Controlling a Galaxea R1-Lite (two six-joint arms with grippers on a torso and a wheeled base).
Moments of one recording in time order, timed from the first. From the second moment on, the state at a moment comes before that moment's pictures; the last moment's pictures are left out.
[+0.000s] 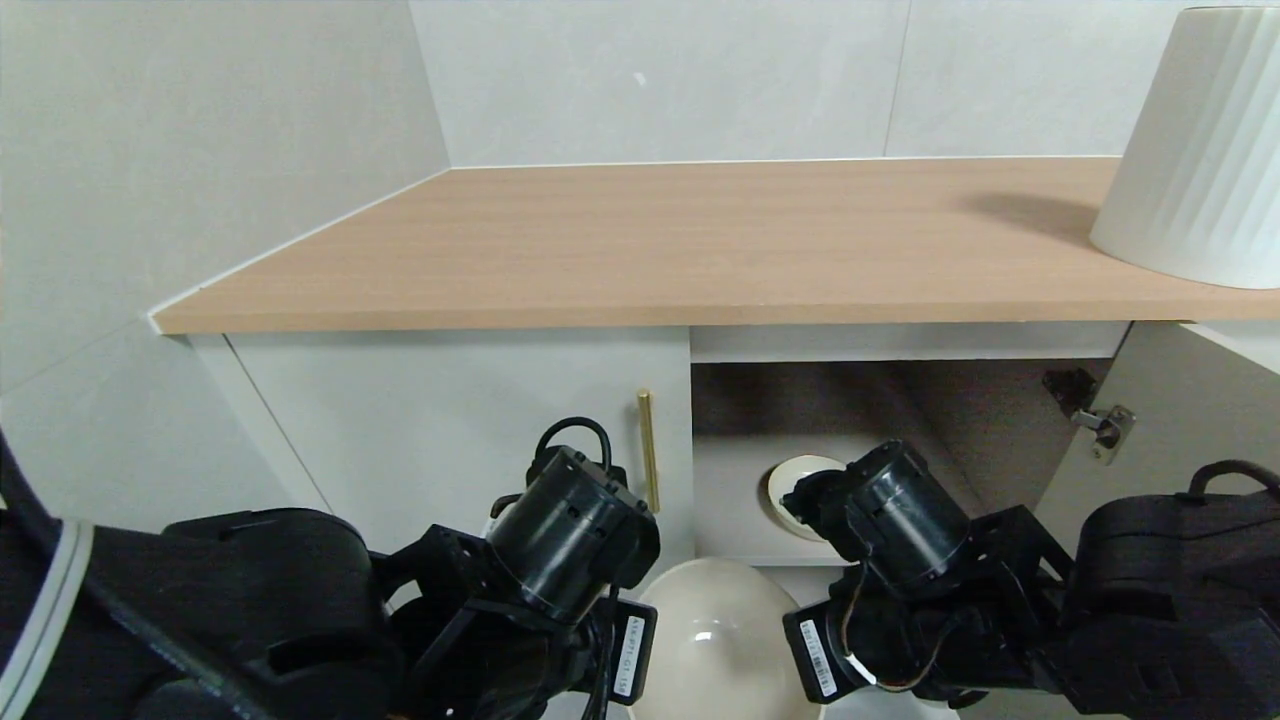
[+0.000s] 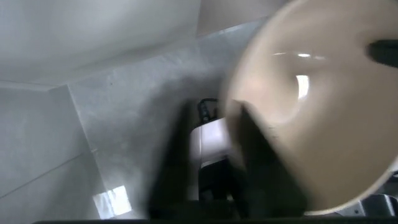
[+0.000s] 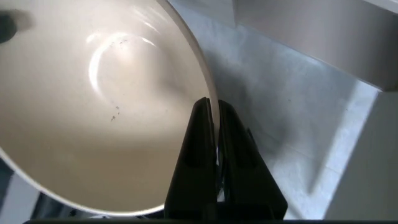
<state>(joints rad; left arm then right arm) -0.86 1.76 -0.91 0.10 0.30 -0.50 0.84 1.81 -0.92 0.00 -0.11 0.41</state>
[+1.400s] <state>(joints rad) -0.86 1.76 -0.91 0.10 0.31 -0.50 0.46 2.06 -1.04 -0.31 -0.34 0.62</state>
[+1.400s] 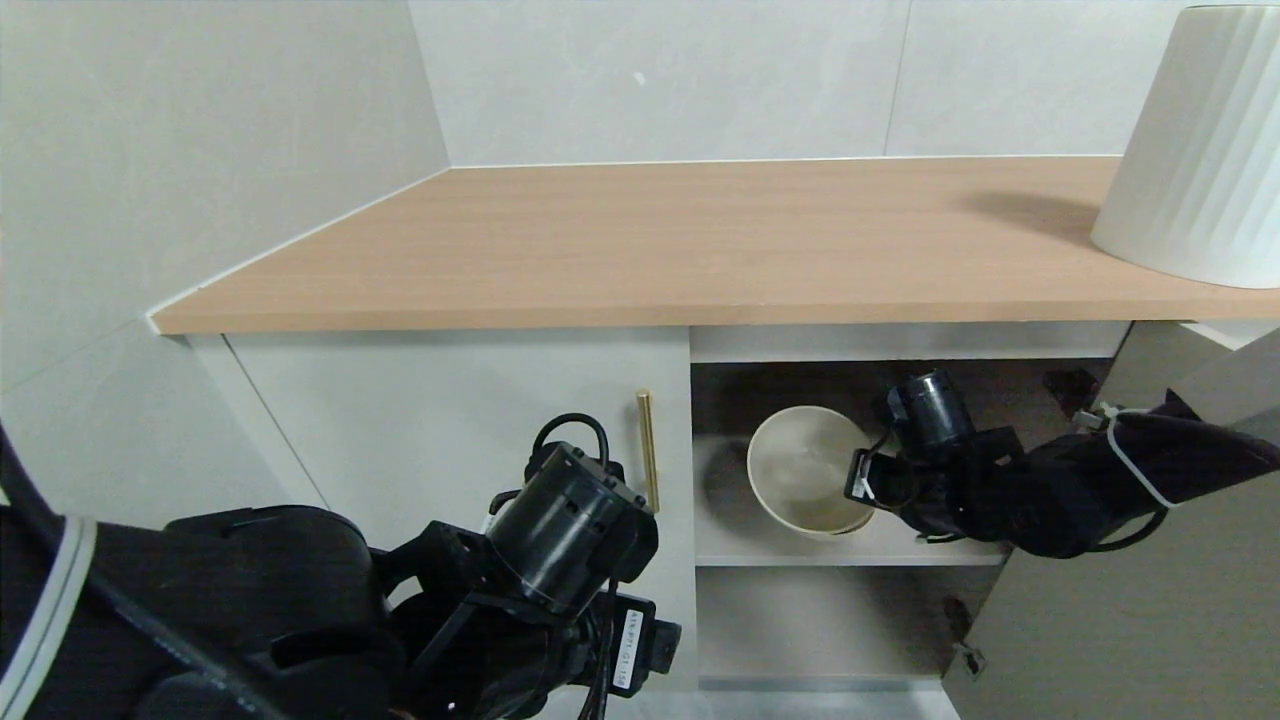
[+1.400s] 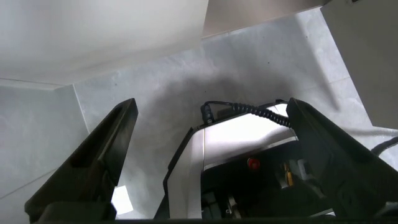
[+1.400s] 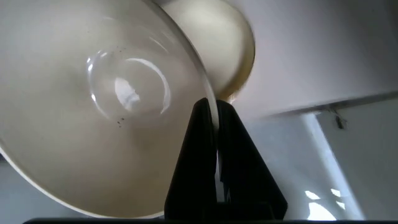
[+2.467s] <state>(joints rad) -0.86 1.76 -0.91 0.10 0.31 -0.50 0.38 2.30 -1.23 -0.32 -0.36 0.71</state>
